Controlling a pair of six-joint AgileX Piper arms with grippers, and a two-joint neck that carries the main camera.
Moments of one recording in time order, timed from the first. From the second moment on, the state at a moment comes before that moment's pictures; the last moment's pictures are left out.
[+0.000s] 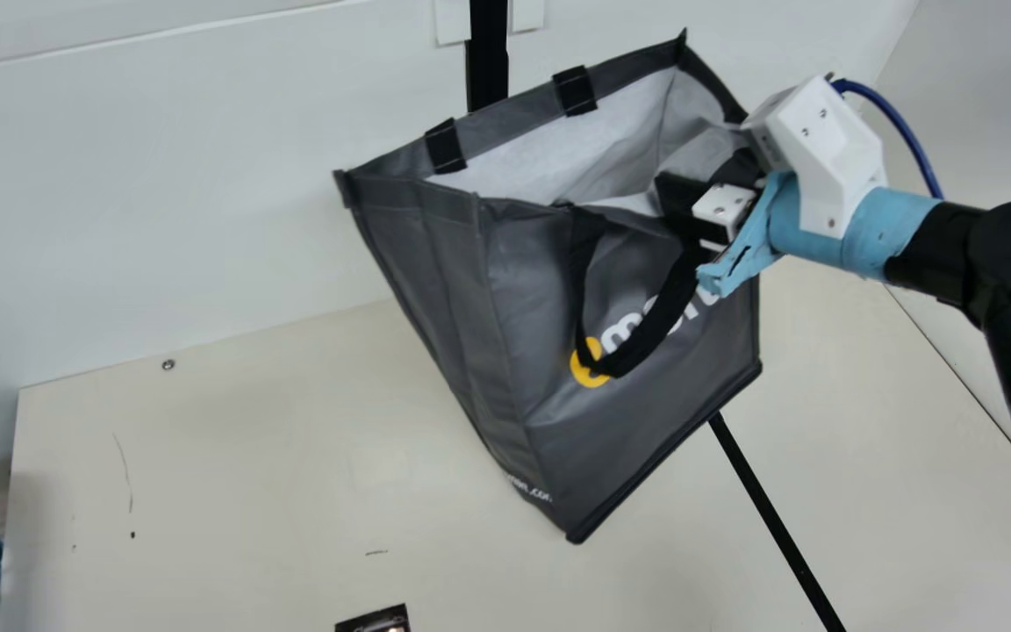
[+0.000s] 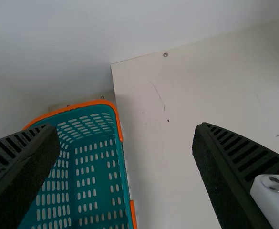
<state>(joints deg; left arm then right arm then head) 7.1 61.3 -83.1 -9.0 69.7 23.7 -29.0 85.6 -82.6 63.4 53.6 -83.6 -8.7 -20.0</state>
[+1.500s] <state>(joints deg) 7.1 61.3 -83.1 -9.0 69.7 23.7 -67.7 102.2 -100.1 68.5 69.8 -90.0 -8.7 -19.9</state>
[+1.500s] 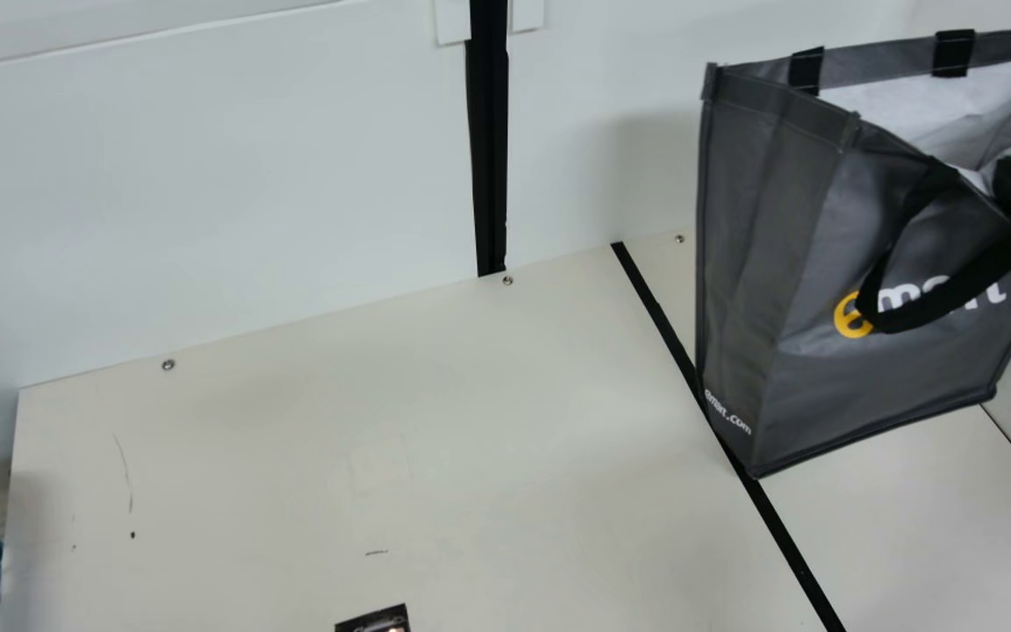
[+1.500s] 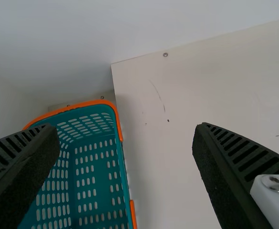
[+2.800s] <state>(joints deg) 7.1 61.3 -83.1 -9.0 69.7 23.7 -68.1 103.9 -110.3 75.9 70.0 -89.1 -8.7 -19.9</state>
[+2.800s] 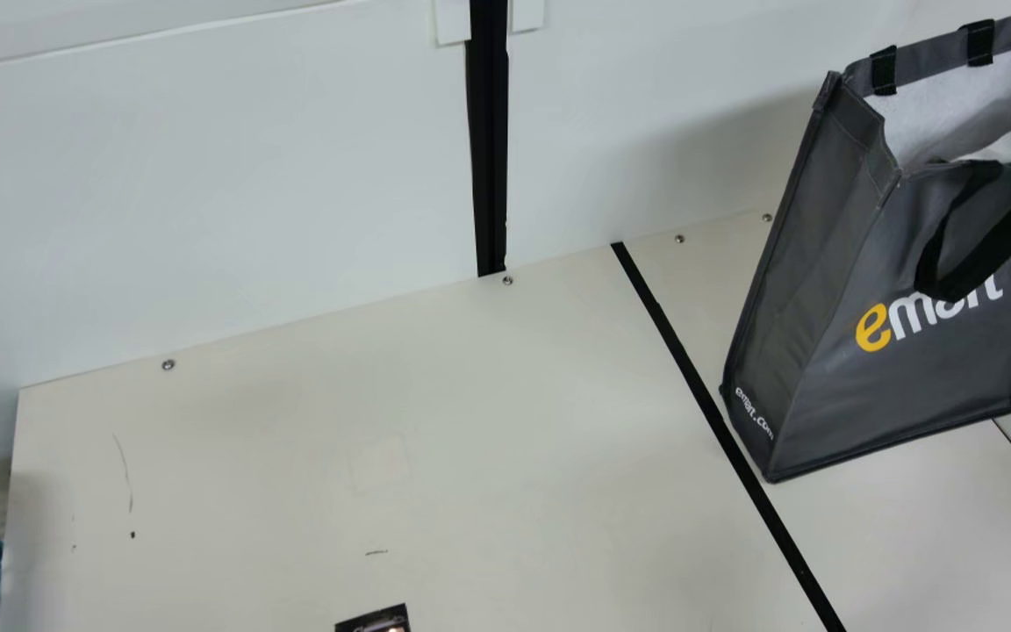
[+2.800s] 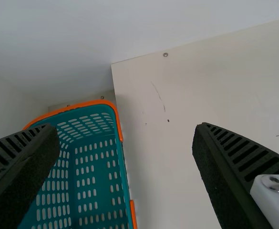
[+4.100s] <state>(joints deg) 7.1 61.3 -83.1 -9.0 69.7 23.7 -48.6 95.0 -117.2 76.9 70.0 -82.7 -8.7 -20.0</state>
